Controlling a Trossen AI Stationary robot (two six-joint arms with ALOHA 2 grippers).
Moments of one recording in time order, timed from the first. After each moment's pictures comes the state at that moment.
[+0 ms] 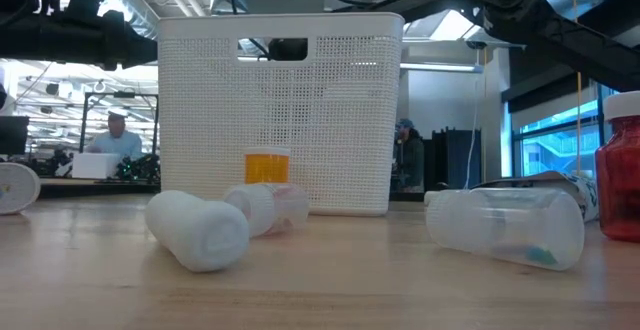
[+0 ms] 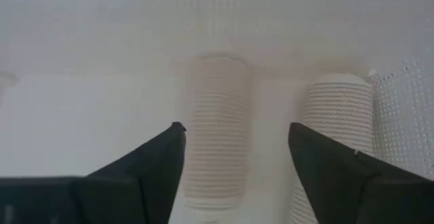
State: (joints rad) left arm 0.17 0.00 0.01 0.21 -0.50 0.25; right arm -0.40 2.44 2.27 -0.76 -0.20 -0.27
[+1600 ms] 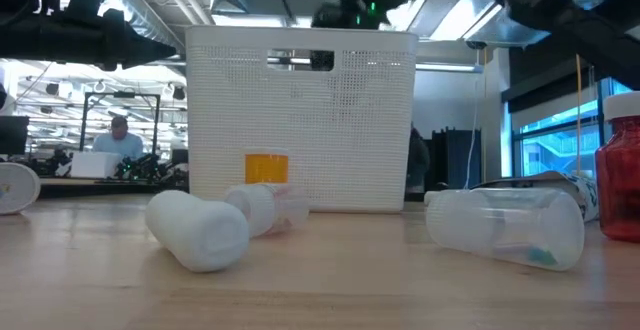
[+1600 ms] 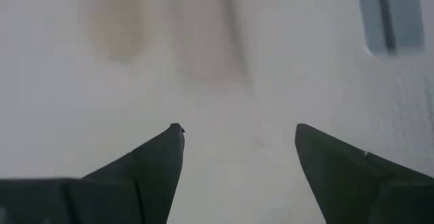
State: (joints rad) left arm 0.17 0.00 0.01 0.21 -0.50 0.22; right arm -0.52 2.27 2.35 -1.21 0.10 -0.37
